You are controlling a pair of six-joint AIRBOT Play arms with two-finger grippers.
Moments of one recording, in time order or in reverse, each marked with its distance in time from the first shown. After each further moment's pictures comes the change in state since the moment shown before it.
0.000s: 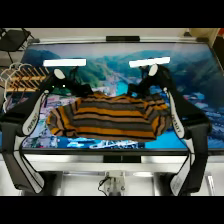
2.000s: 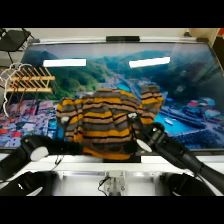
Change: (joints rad) left arm -0.578 1.312 -1.302 0.385 0.130 -0.618; right arm 0.690 1.010 -1.027 -0.402 0.094 0.503
